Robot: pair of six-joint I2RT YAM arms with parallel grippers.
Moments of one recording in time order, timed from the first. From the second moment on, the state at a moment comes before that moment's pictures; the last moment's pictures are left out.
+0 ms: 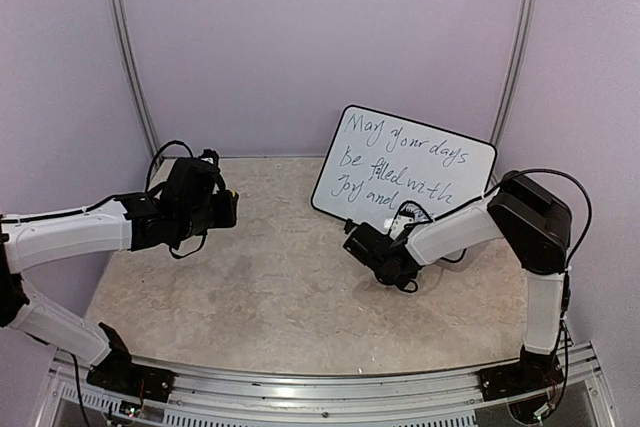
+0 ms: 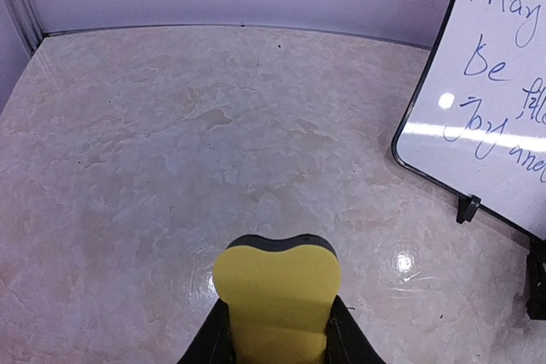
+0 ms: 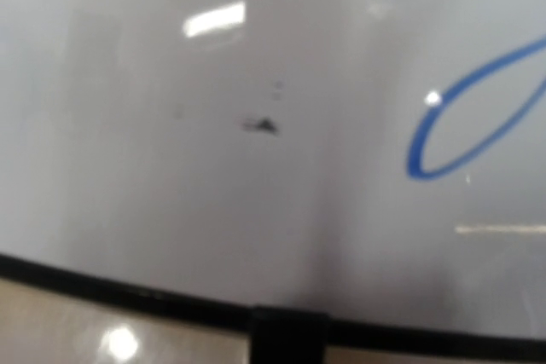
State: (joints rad) left arm -0.73 1.32 0.89 -0.20 -0.48 -0.48; right arm 0.91 2.02 1.10 -0.32 0.88 1.09
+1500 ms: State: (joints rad) left arm -0.73 1.14 0.87 -0.21 -0.50 -0.52; right arm 1.21 1.77 1.25 -0.49 0.58 0.67
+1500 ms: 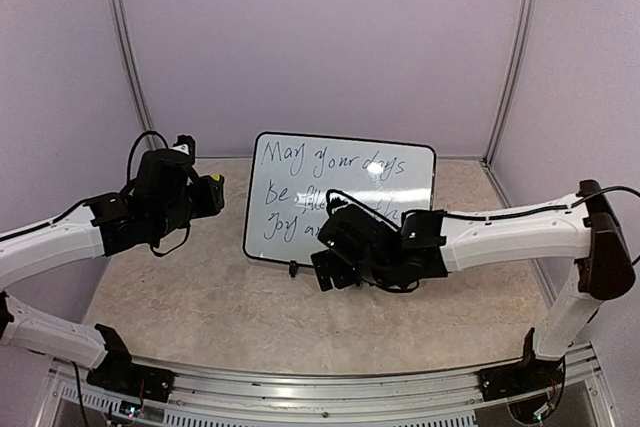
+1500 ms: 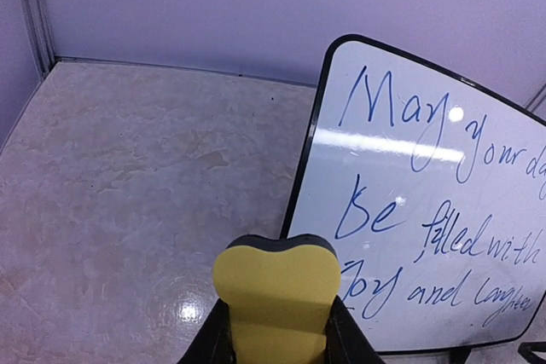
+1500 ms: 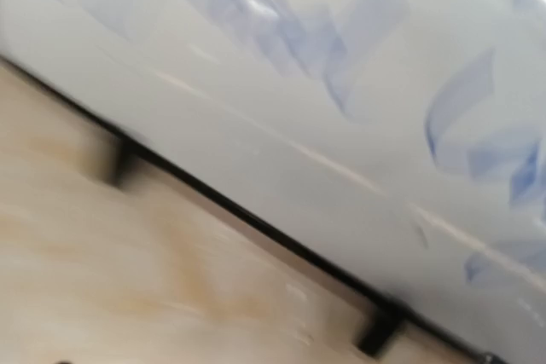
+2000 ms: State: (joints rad) left arm -0.77 1.18 0.89 -0.15 -0.48 -0.50; right arm 0.58 1.39 1.19 -0.21 0.01 0.12
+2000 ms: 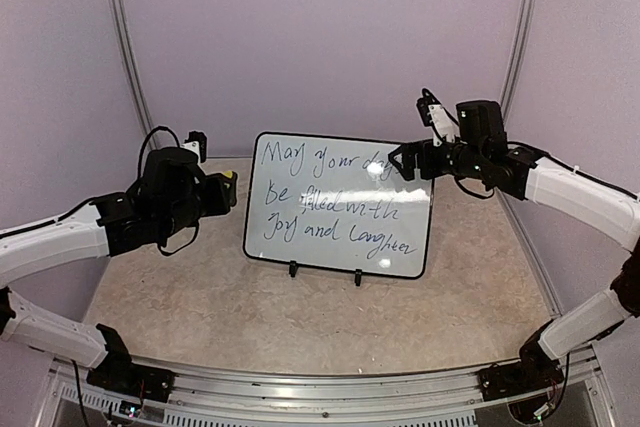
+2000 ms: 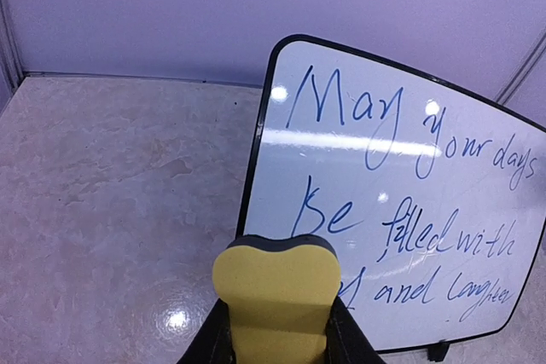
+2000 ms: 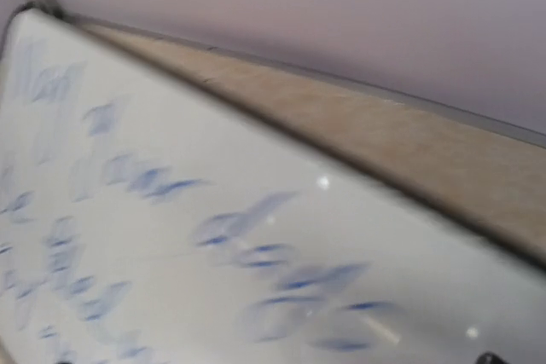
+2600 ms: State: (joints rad) left arm -0.75 1.13 0.79 0.16 -0.30 -0.30; right arm 0.25 1.40 1.01 -0.08 -0.55 0.08
